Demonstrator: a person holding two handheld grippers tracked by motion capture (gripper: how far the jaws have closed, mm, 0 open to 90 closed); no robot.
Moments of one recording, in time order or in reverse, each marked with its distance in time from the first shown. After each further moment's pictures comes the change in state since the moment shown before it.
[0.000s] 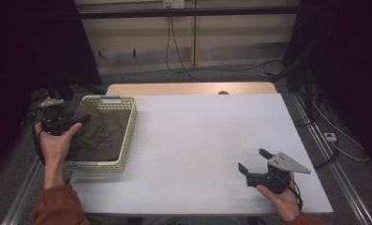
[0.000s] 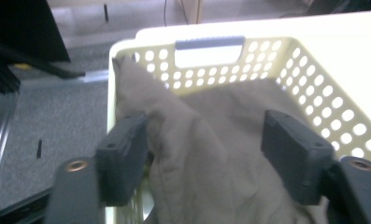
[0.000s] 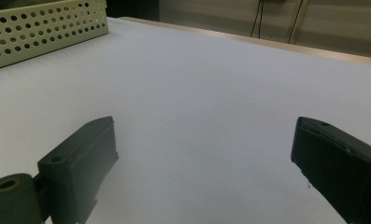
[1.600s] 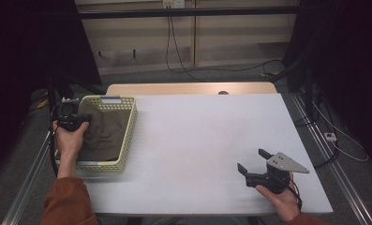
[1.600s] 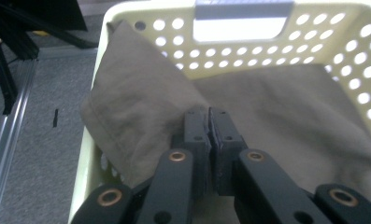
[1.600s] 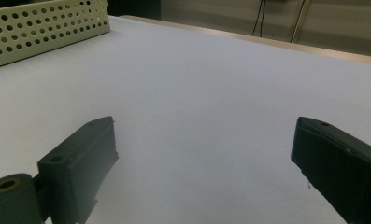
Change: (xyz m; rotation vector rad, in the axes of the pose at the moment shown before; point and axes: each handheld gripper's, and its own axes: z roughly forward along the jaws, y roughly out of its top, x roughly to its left) left arm -0.001 -0.008 0.057 0.160 0.138 -0.042; right arm 0.001 0.000 0.001 0.003 0.004 -0.005
